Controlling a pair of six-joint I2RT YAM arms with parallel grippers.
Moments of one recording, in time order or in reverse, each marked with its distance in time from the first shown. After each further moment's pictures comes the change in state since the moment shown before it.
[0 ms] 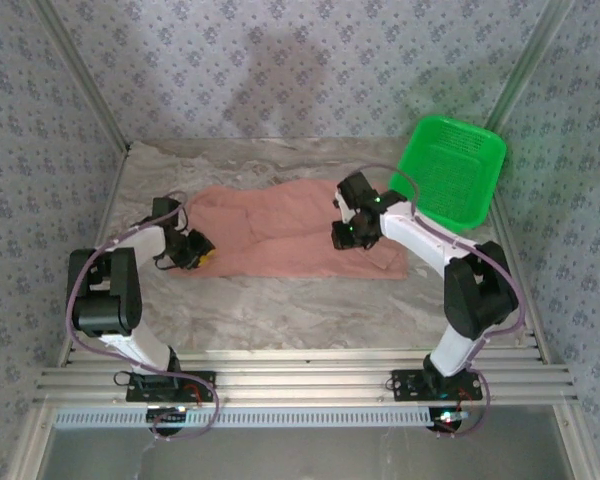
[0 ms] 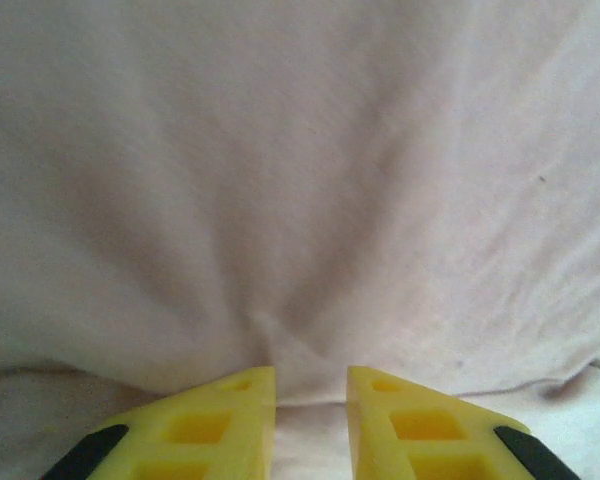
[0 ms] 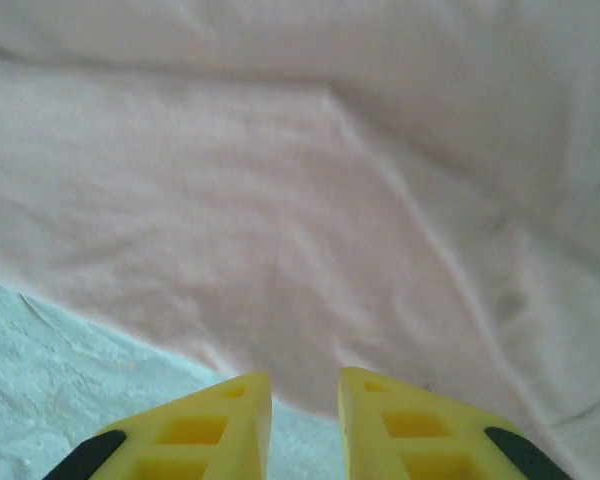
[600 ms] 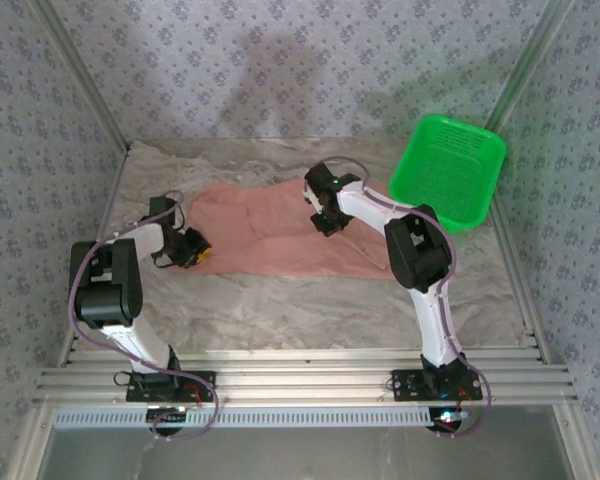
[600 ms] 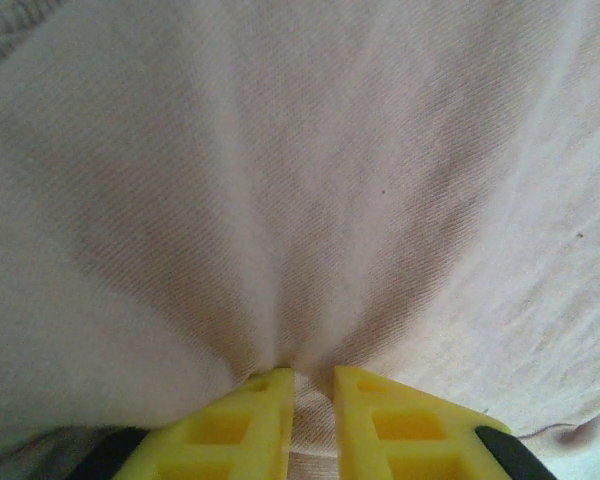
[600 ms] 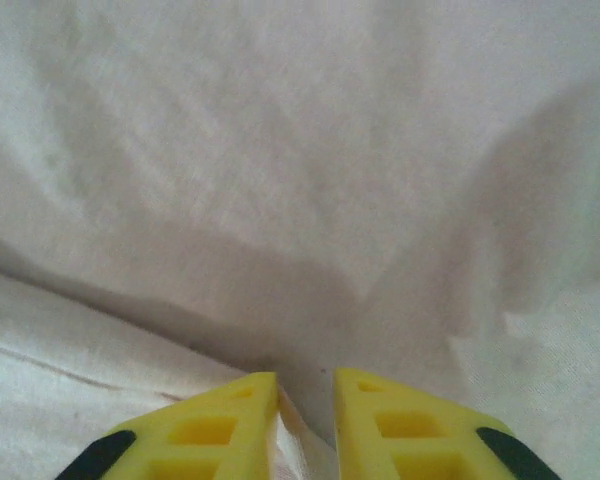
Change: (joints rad) left arm 0.040 0.071 0.015 0.052 0.005 -0.005; right arm 0.031 0.498 0.499 -0.092 0.259 -0.348
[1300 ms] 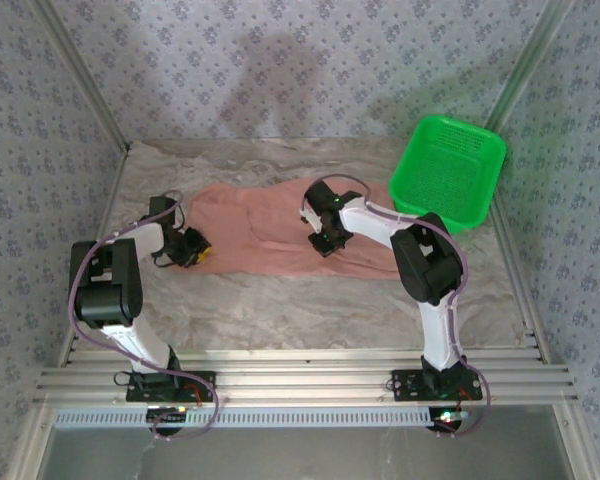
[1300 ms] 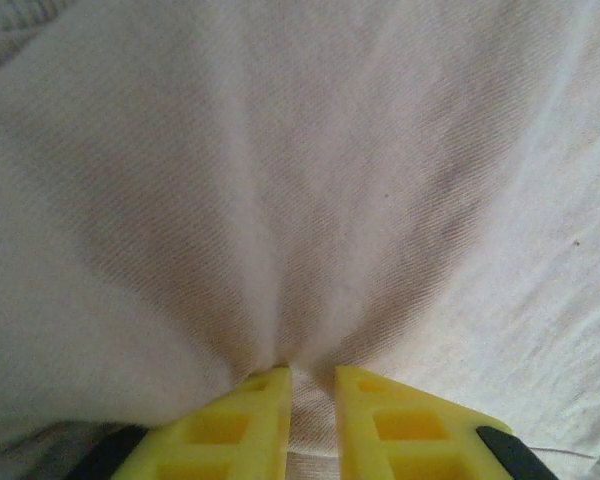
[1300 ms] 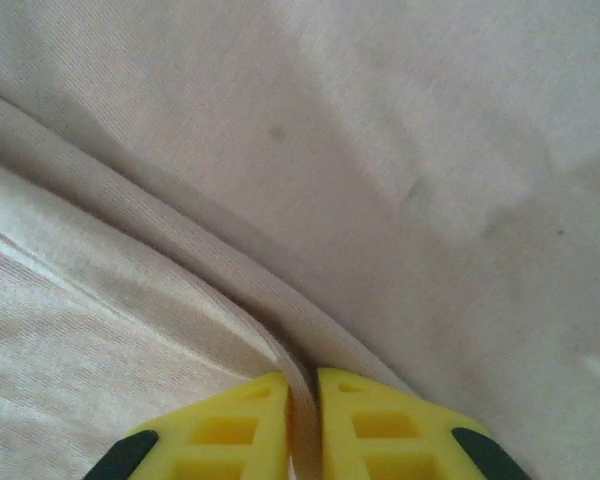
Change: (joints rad) left arm 0.000 0.000 0.005 0.000 0.000 -0.029; right arm 0.055 -0.145 -0.256 0.091 -0.134 0.003
